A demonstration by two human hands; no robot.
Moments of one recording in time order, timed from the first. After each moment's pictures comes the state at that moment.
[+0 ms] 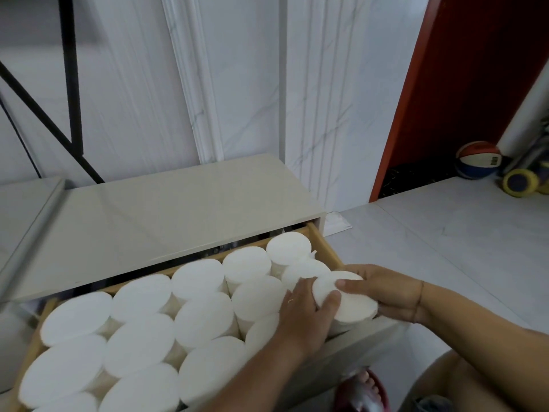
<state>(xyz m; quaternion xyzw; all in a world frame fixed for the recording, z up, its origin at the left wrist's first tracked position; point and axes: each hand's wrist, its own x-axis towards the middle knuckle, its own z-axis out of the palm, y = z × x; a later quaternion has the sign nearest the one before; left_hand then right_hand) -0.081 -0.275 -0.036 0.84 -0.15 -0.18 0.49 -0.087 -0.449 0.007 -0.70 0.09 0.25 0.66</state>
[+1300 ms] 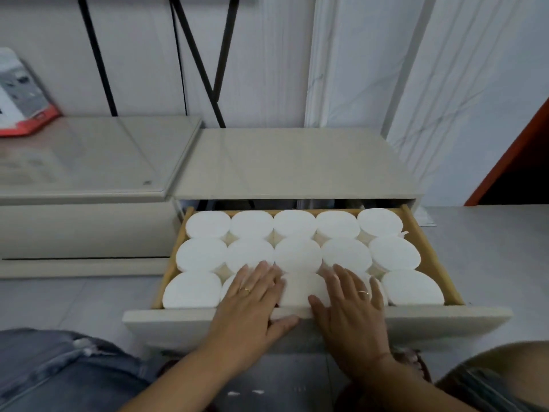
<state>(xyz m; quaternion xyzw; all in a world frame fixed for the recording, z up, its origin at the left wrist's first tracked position) -0.186 -0.070 -0.043 0.99 -0.16 0.01 0.05 -0.179 -0.254 -0.038 -1.00 -0.05 0.00 0.08</state>
